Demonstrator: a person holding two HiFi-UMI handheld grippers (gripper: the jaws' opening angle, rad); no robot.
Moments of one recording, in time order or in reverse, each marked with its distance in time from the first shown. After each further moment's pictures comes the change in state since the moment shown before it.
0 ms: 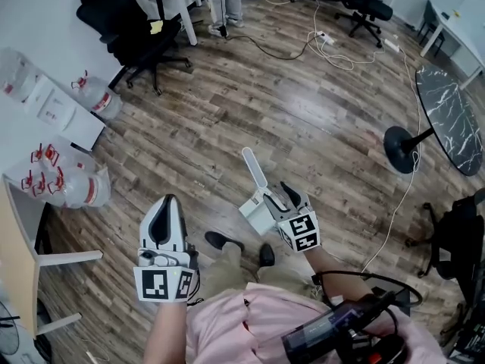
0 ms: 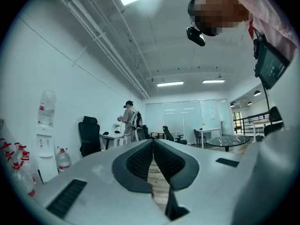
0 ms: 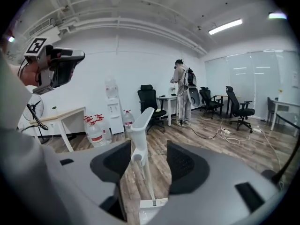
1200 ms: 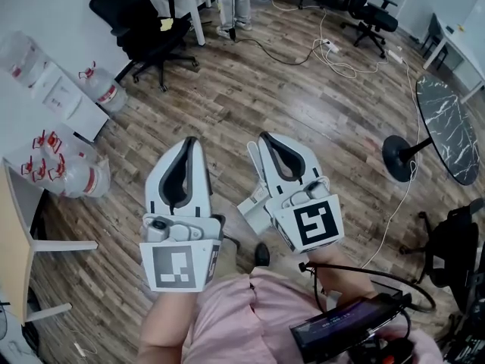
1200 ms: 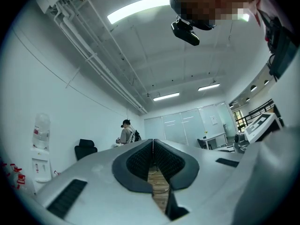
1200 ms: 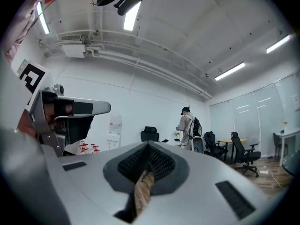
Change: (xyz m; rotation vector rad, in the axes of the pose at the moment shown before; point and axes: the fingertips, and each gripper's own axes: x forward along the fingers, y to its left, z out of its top) left arm 0.040 -0.054 0.123 0.127 -0.192 0.004; right arm -0.089 0.055 0.281 -0.175 -0.471 -0.003
